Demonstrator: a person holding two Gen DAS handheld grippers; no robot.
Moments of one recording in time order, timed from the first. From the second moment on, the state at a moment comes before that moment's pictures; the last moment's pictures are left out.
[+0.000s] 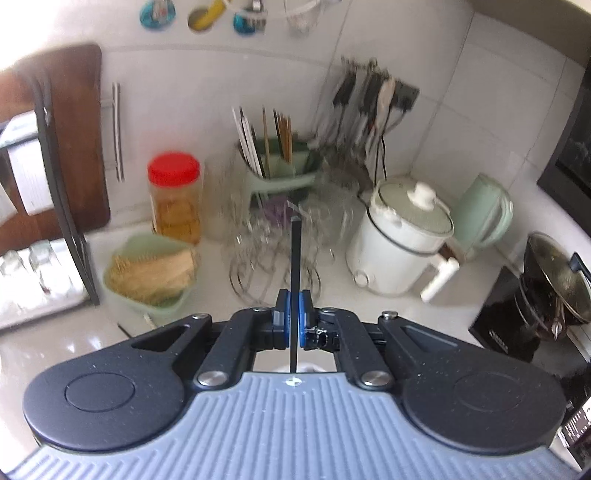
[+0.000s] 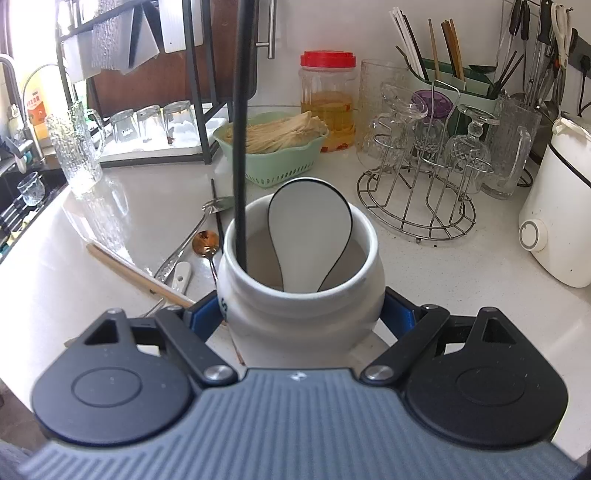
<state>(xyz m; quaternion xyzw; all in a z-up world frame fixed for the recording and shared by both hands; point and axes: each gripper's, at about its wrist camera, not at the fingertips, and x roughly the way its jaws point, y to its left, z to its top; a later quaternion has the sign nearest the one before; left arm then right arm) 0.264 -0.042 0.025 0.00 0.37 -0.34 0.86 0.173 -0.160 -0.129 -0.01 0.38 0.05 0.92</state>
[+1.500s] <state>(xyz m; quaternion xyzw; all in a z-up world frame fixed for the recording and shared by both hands) 0.227 -0.016 0.010 -0.03 0.46 -0.28 0.84 0.174 -0.161 -0.127 -0.02 0.38 0.06 0.92</state>
